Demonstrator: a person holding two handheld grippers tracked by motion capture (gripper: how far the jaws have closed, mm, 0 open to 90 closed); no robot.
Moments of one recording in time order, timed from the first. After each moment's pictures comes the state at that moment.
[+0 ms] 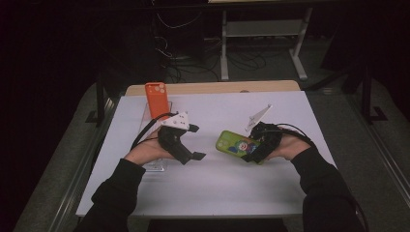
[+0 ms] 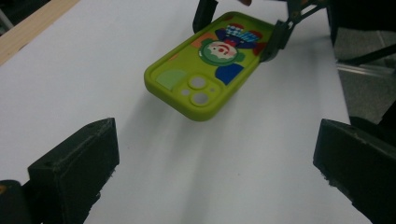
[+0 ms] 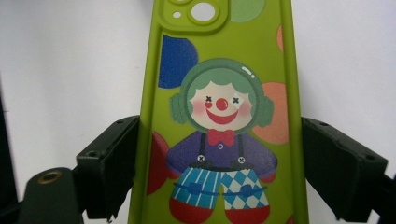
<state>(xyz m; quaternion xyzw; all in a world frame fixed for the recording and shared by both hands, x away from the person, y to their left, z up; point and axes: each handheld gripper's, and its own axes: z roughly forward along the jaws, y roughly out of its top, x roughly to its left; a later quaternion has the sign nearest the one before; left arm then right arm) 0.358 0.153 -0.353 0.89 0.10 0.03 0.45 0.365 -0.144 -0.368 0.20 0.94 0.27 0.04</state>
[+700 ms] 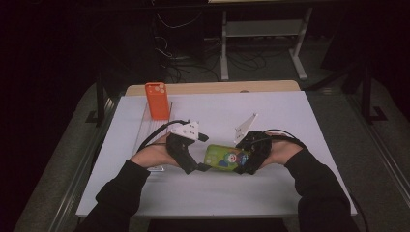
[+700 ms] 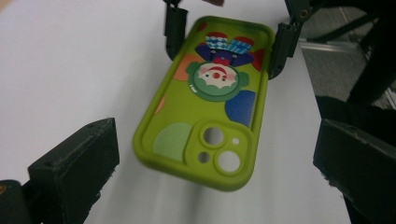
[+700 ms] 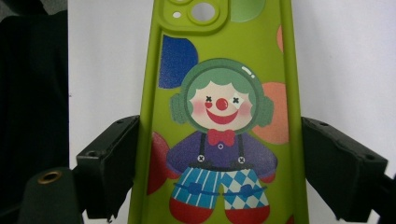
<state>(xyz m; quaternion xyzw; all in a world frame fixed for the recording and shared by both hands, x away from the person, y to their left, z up) 0.343 0.132 -0.361 0.90 0.05 -0.01 0.43 0.343 -0.111 -0.364 0.09 0.96 0.27 0.01</state>
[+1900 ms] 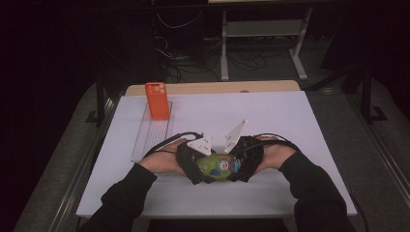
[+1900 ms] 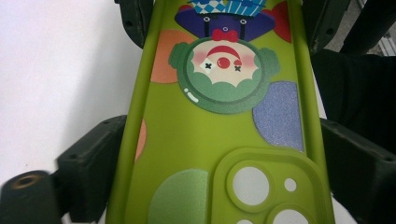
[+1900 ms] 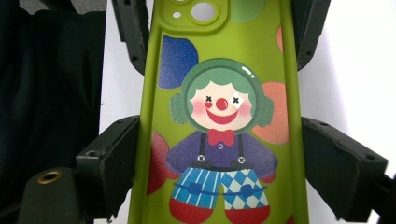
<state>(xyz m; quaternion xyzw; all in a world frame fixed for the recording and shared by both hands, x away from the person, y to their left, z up) 0.332 0.109 -0.383 0.93 -0.01 -0.01 0.36 0.324 -0.087 -0.356 0.04 0.96 0.27 0.01</state>
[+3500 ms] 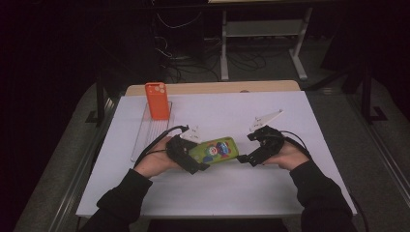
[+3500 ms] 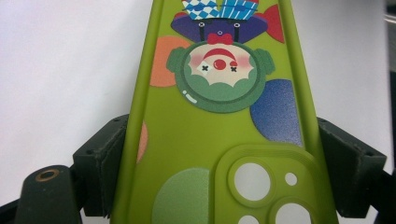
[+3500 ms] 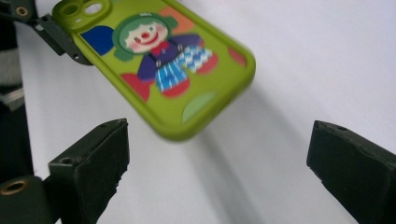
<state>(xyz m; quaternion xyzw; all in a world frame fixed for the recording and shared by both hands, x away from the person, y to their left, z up) 0.342 0.134 -0.379 0.92 0.16 0.05 0.35 0.342 -0.147 -0.370 0.28 0.88 0.38 0.03</state>
